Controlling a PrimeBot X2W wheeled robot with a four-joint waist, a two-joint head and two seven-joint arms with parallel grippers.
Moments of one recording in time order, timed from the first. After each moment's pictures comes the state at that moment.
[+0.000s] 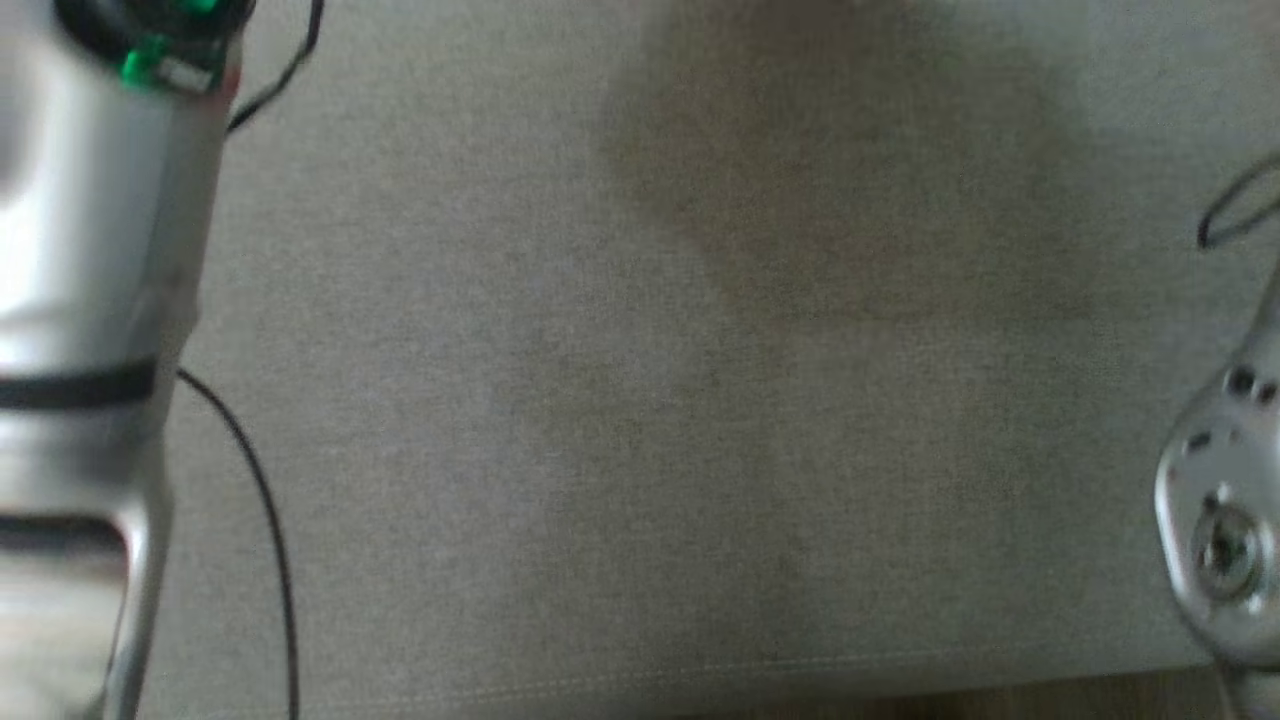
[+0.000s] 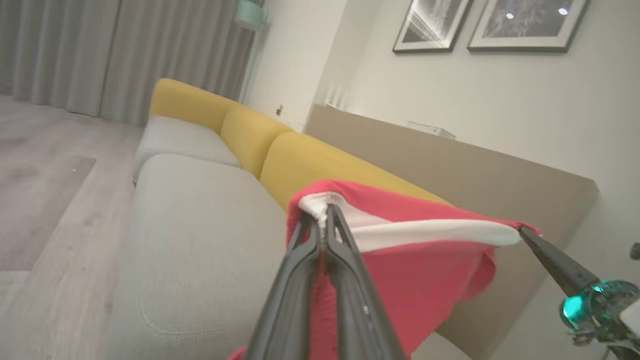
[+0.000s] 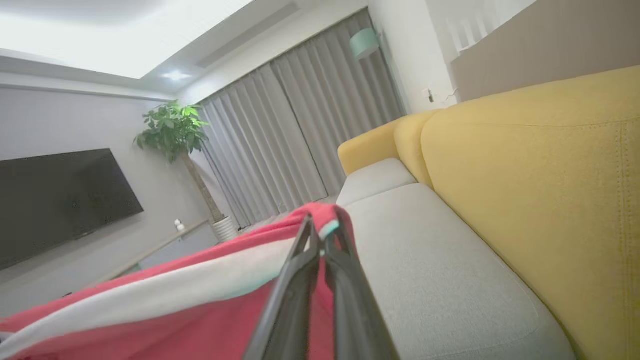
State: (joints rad) left arm -1.18 0.22 -0.40 0.22 -0.84 0.06 0.11; right arm -1.17 -0.05 -0.23 0.23 0.41 0.12 0.39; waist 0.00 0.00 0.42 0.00
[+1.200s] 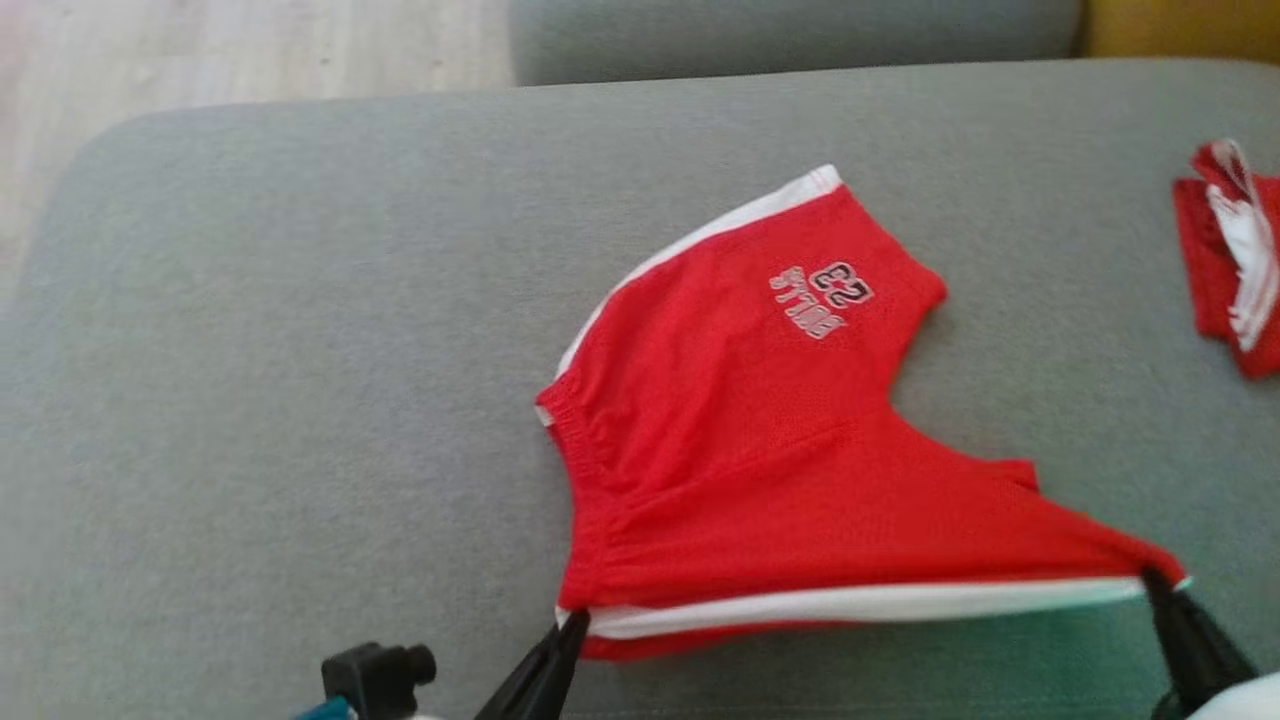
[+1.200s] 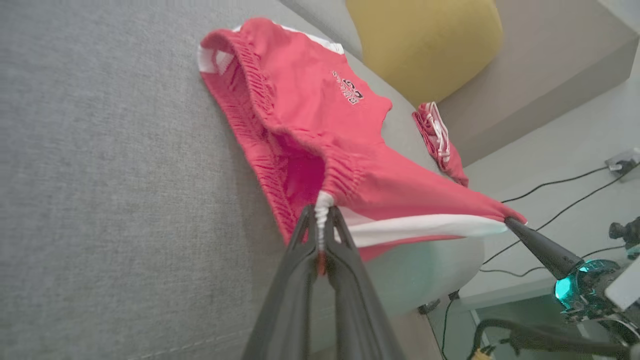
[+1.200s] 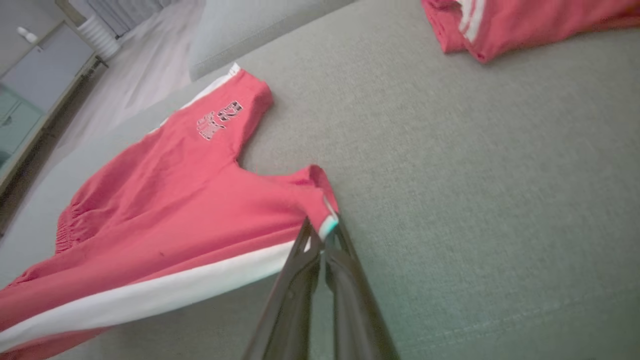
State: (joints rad) left arm 0.15 0.32 -0.70 -0.07 -0.88 0.08 -0.17; right arm 0.39 -0.04 -0.23 -0.30 0.50 0.12 0.44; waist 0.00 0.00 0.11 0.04
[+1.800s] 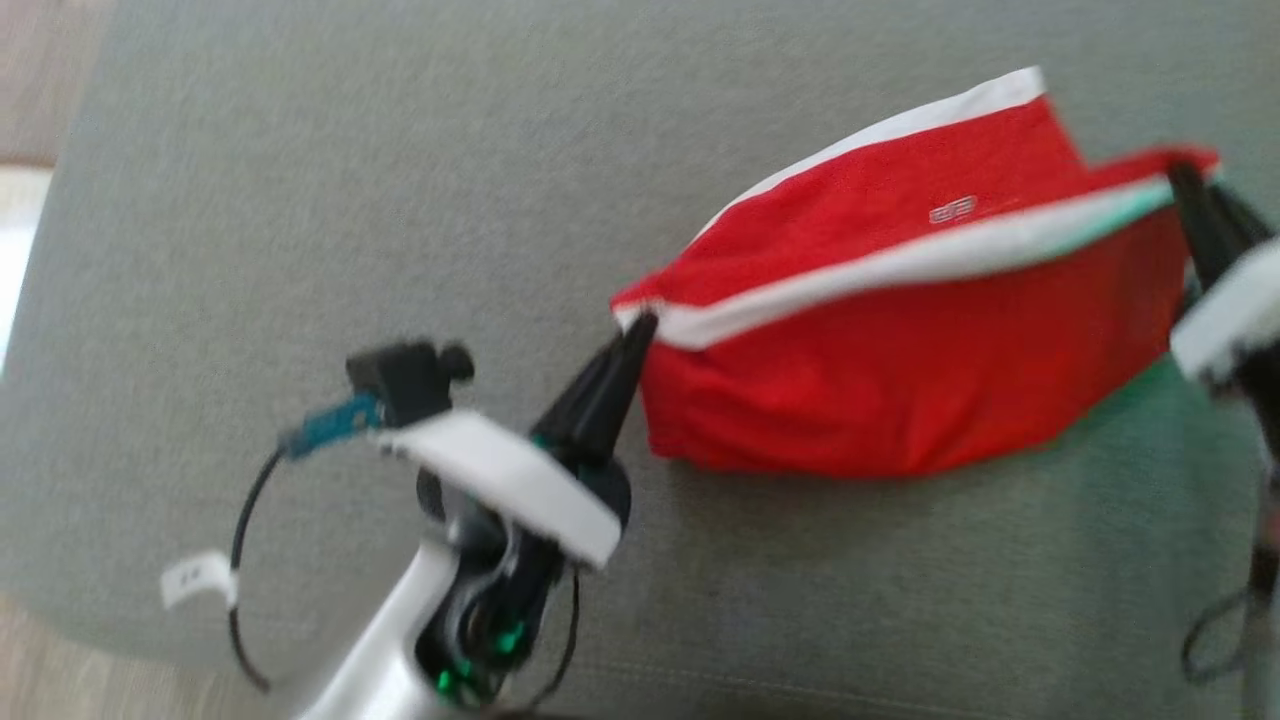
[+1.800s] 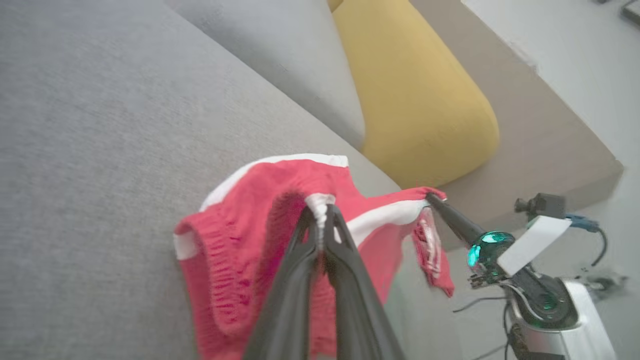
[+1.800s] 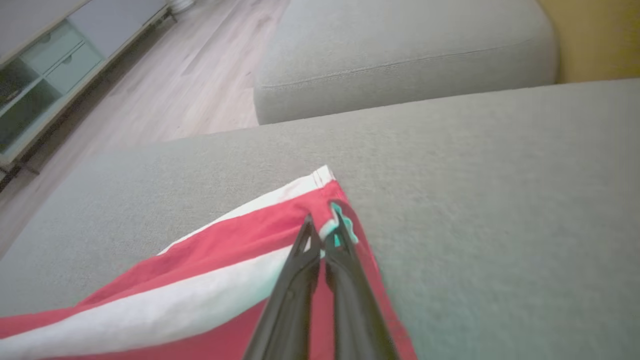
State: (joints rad) left arm -0.25 0.15 -0.63 -0.11 -1.01 0.13 0.00; right arm -0.33 -0.15 -0.21 -0.09 0.40 0.12 0.68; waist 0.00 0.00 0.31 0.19
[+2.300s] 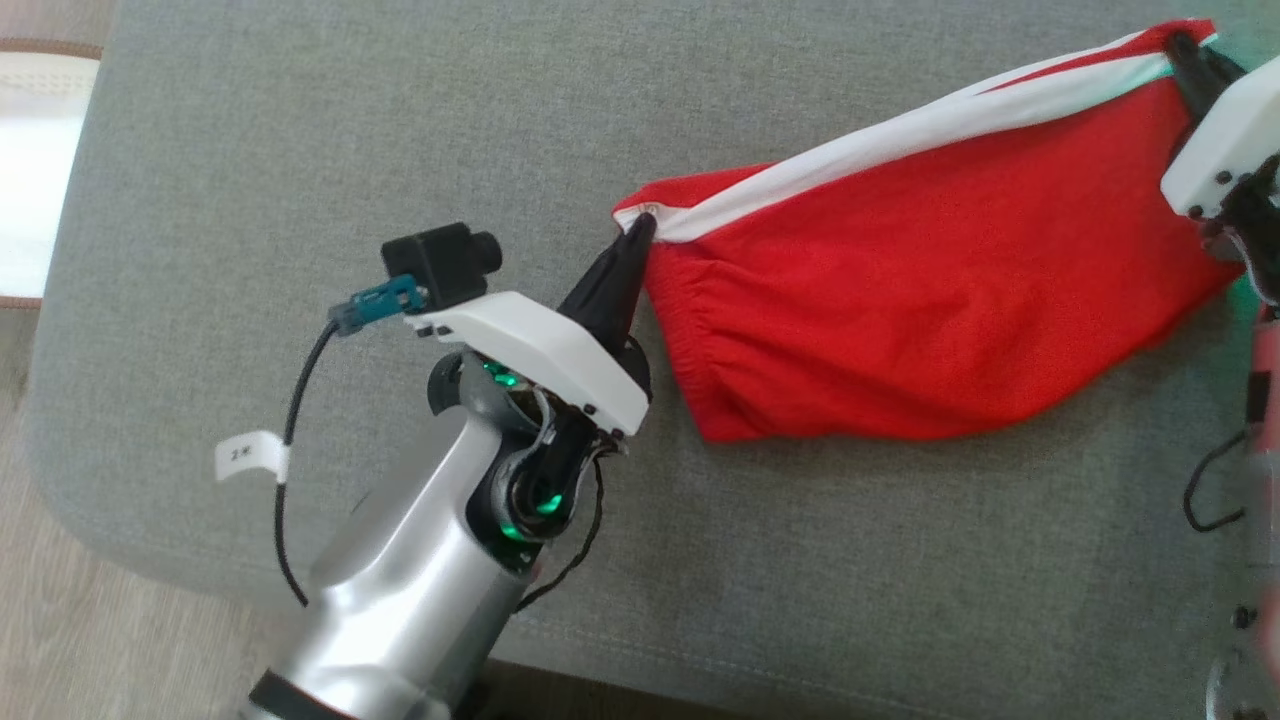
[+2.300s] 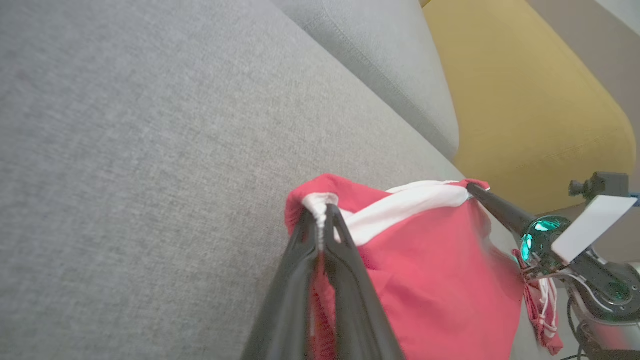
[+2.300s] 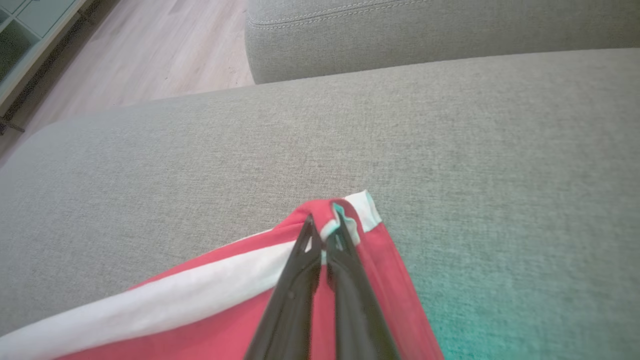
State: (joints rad) left arm -0.53 0.05 -0.64 0.26 -1.01 0.15 -0.04; right arm -0.73 -0.21 -0.14 0.38 0.30 0.12 0.65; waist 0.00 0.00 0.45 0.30
